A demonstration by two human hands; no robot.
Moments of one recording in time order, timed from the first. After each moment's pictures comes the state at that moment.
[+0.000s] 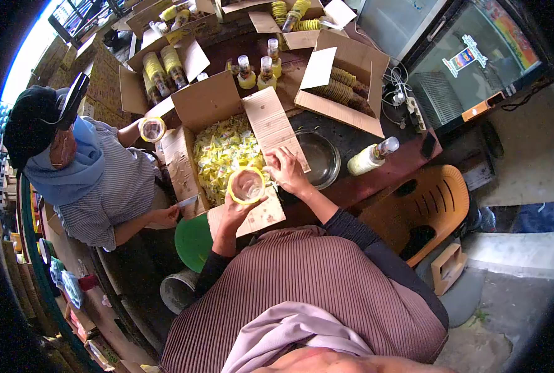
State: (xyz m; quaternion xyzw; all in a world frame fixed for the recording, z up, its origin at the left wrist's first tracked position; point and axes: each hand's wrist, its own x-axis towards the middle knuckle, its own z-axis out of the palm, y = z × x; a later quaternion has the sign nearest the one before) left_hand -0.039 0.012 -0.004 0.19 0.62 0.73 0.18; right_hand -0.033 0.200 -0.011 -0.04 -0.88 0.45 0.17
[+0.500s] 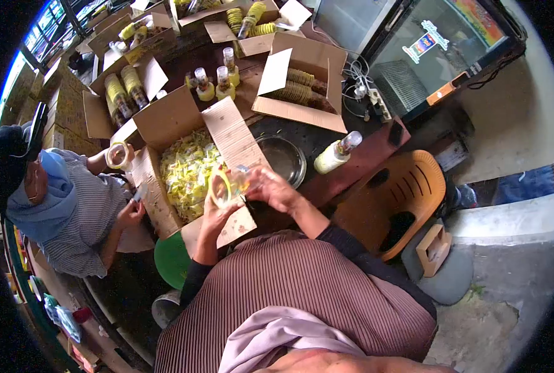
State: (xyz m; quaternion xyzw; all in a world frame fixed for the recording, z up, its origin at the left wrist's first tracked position) left_hand -0.041 0.045 0.024 0.20 0.54 0.77 0.28; right_hand 0.022 0.232 -0.029 -0.08 -0.36 0.93 -0.06
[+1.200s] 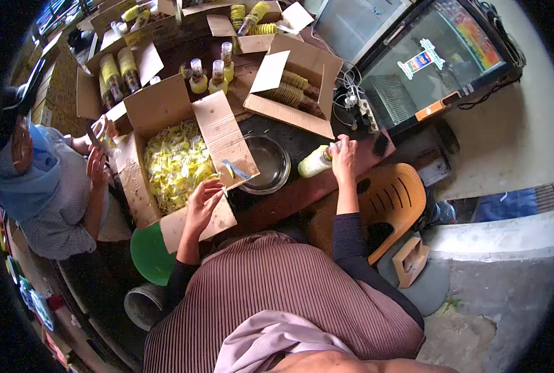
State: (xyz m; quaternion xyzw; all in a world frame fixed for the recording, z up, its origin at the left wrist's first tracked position) left_hand -0.034 0.036 -0.025 0.20 0.65 0.69 0.23; right_hand 0.075 0.423 0.018 -0.31 -0.90 0.17 0.26
